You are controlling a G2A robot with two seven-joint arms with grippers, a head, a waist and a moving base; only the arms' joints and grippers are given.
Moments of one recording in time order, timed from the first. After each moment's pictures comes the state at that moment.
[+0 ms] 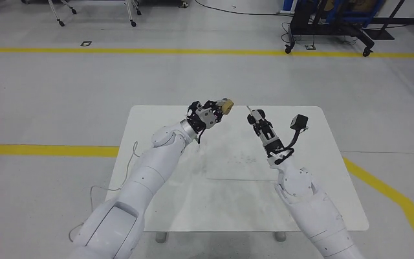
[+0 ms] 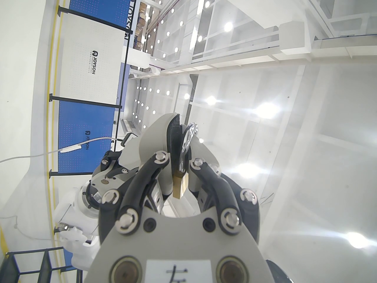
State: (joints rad) left arm 0.66 -1.59 -0.96 -0.56 -0.99 -0.13 -0.92; right arm -1.35 -1.20 1.20 -1.55 0.07 -0.37 -0.02
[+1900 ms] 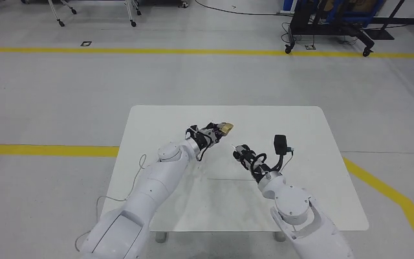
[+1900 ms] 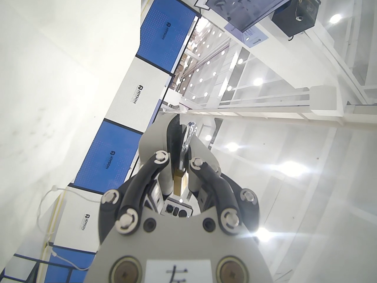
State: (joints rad) left arm 0.74 -1.62 -0.96 -0.50 -0.82 -0.04 -0.71; right arm -1.58 -1.21 1.19 -1.98 0.01 0.43 0.09
